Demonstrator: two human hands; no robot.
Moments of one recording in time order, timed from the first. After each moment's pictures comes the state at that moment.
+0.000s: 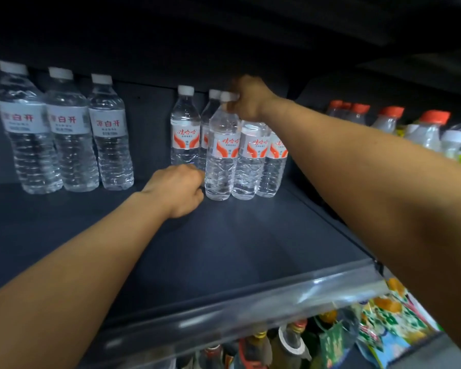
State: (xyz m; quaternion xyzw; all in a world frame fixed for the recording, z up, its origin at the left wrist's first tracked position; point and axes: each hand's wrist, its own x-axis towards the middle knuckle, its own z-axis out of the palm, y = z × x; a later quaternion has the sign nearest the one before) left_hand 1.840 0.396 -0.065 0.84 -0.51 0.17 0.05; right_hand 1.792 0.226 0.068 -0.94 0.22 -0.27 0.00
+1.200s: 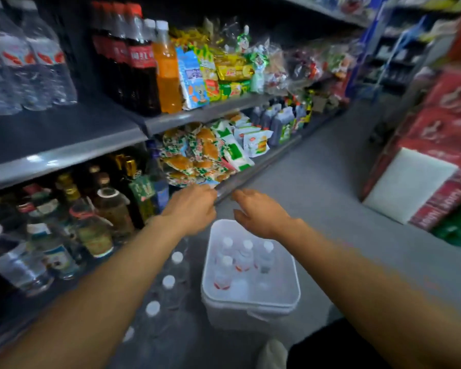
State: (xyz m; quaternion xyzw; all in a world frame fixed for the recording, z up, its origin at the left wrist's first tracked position) left_hand 1.374 0.417 -0.169 0.64 -0.76 0.05 0.07; right_hand 1.200 0.372 -0.183 -0.90 0.42 -0.07 0.03
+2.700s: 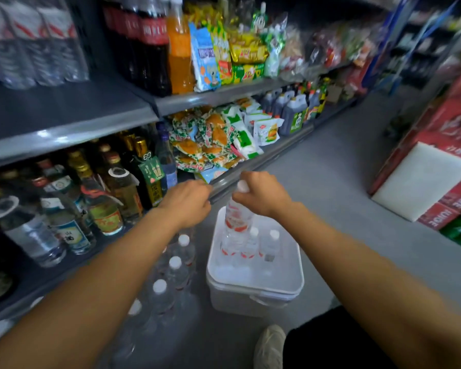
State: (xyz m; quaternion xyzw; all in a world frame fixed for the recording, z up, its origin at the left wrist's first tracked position) left_hand 1.395 0.427 -0.199 0.65 -0.76 0.03 0.06; right_hand 1.217 0.376 -0.173 -0.86 0.48 -0.12 0.09
